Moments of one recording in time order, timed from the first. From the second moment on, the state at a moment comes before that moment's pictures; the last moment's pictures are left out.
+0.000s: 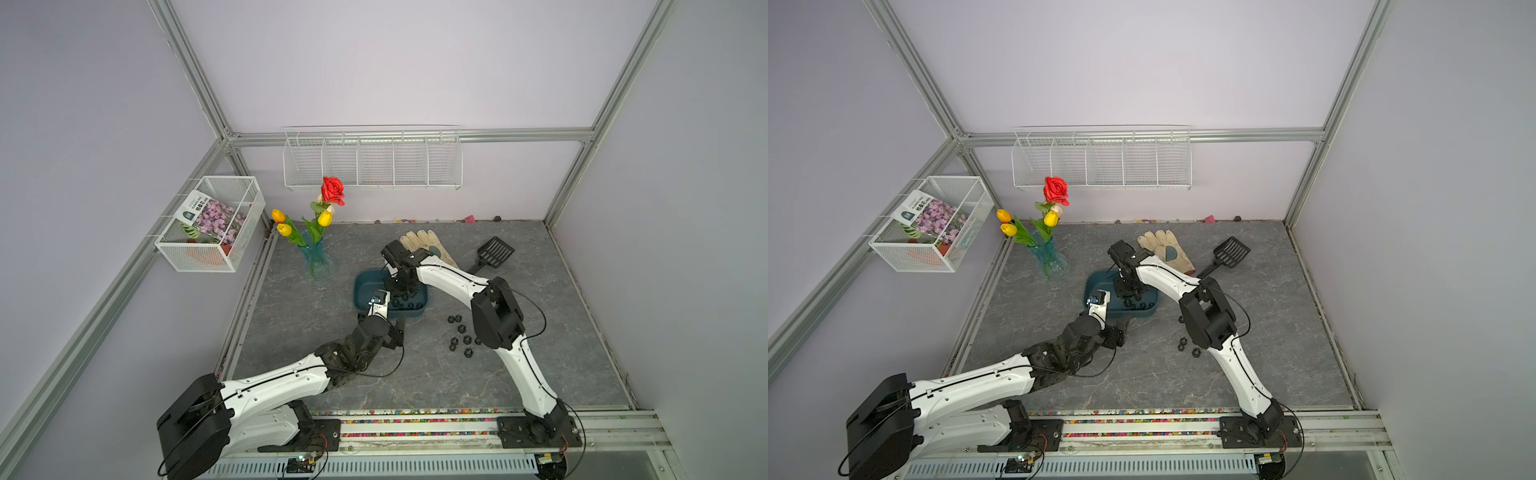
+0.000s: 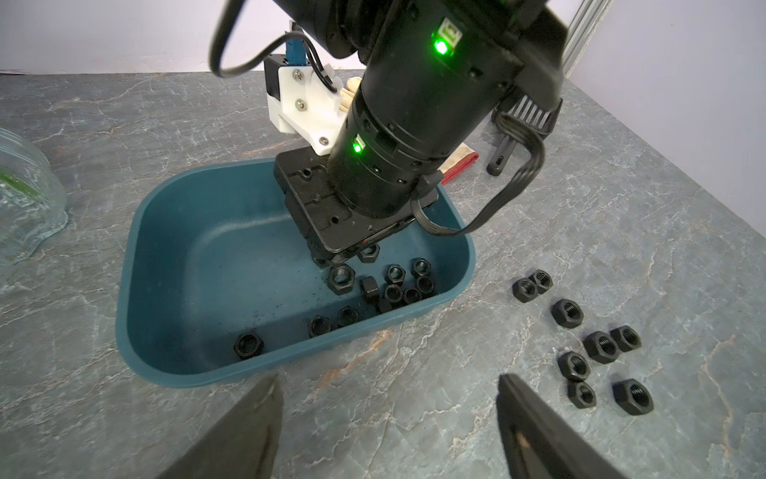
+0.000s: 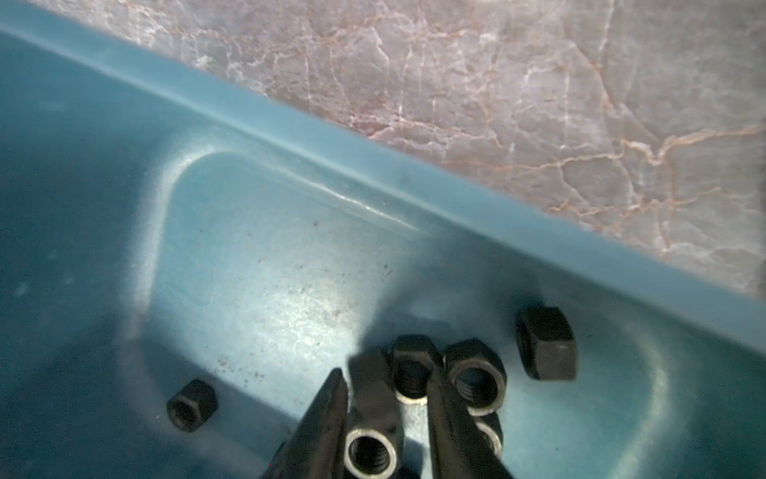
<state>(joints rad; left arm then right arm) -1.00 1.13 0.53 0.10 -0.42 -0.41 0.73 2.38 2.05 -0.88 -0.05 0.37</state>
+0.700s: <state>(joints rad) -1.10 1.18 0.74 -0.12 -0.44 -0.35 0.72 1.70 1.52 -0.84 0.18 0.41</state>
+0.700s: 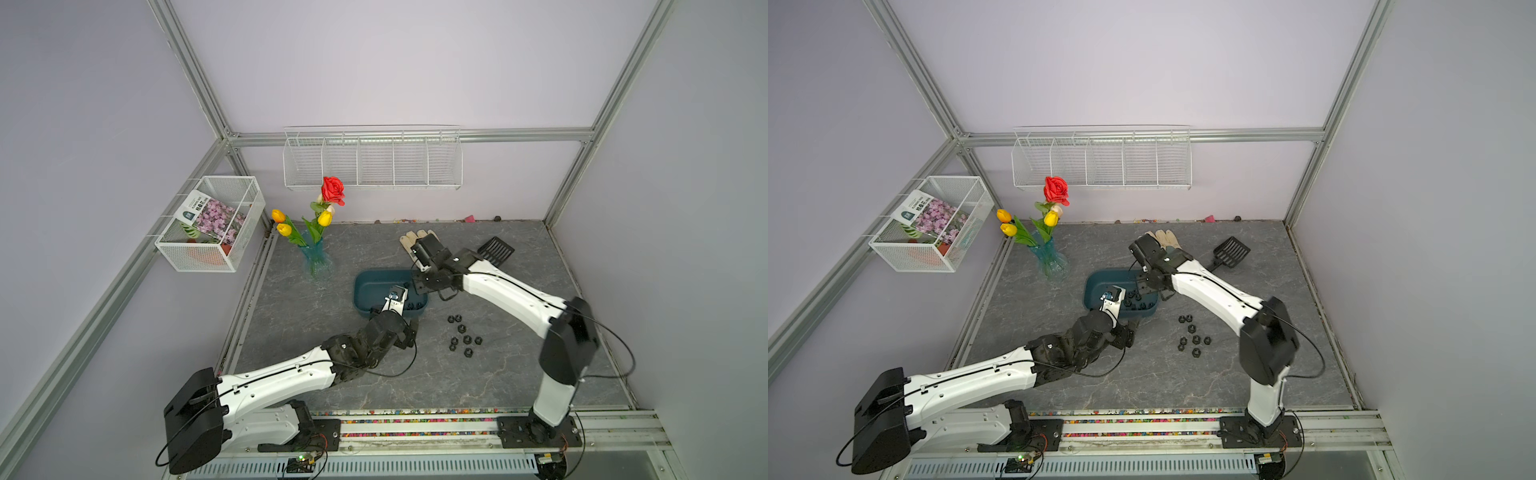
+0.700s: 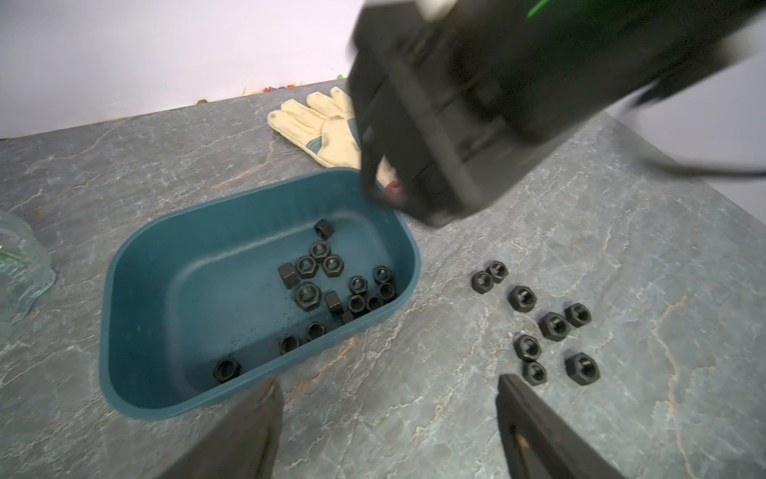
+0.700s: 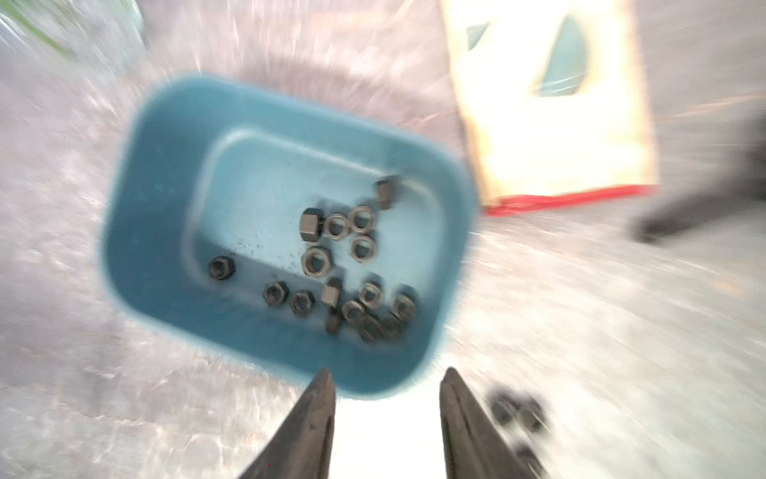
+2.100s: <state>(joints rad) -1.23 1.58 0.93 -0.11 -0.16 -0.36 0.56 1.23 0.60 -0.69 0.19 0.63</state>
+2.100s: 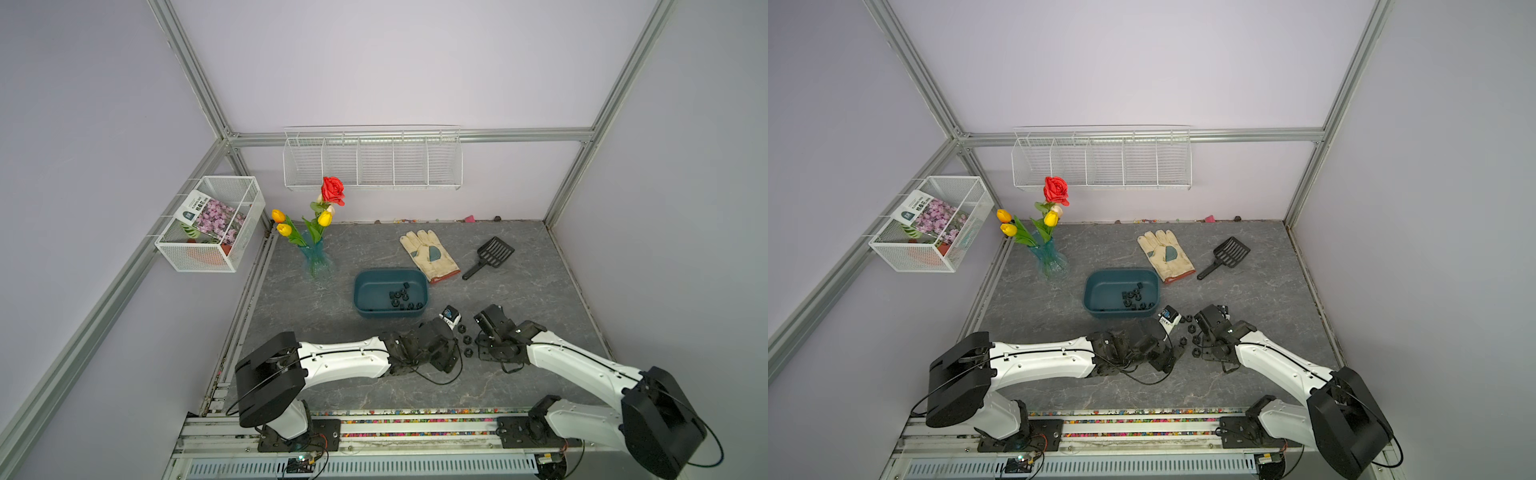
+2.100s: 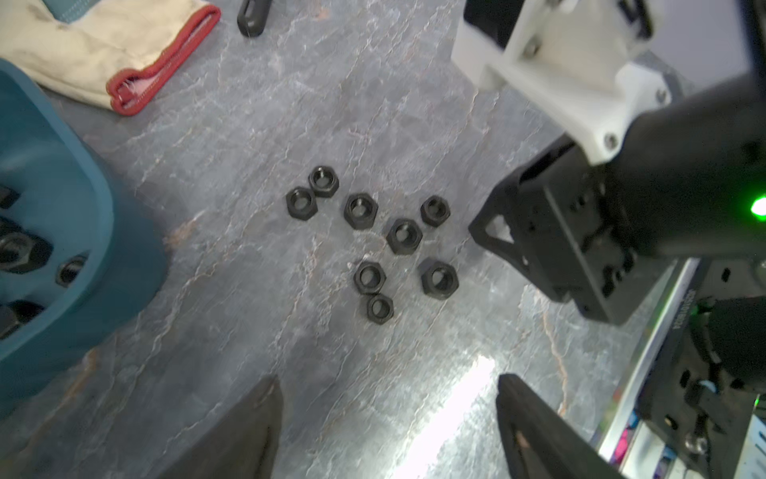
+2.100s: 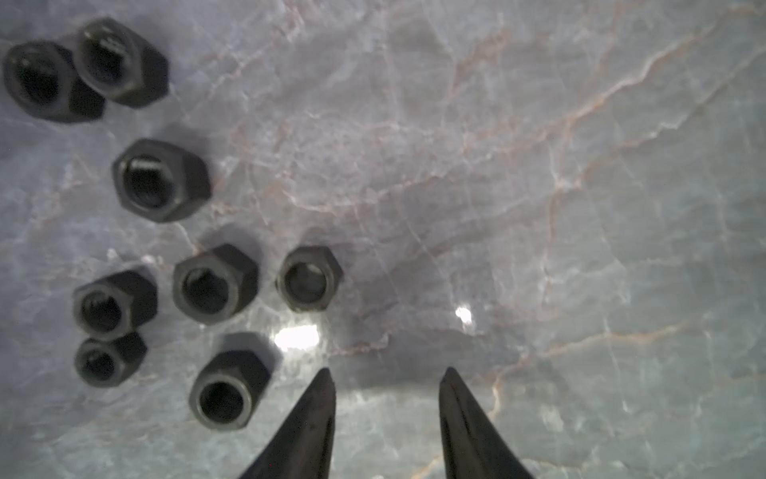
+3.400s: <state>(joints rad) -1.28 1.54 0.85 -0.06 -0.17 -0.39 0.49 1.44 0.71 -0.59 0.11 0.53</state>
